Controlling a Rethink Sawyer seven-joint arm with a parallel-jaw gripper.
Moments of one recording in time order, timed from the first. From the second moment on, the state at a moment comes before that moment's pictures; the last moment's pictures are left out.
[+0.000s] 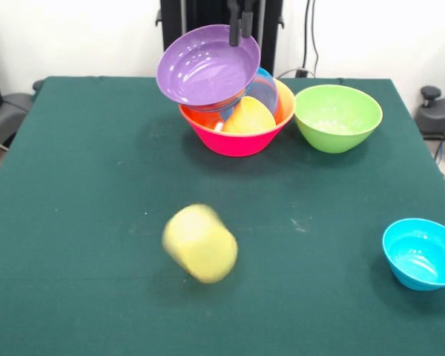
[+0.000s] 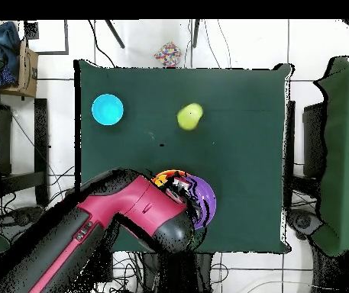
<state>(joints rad) 0.60 -0.21 -0.94 1.45 -1.78 -0.82 2.94</state>
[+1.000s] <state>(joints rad) 0.61 -0.21 -0.94 1.44 -1.78 -0.82 2.94</state>
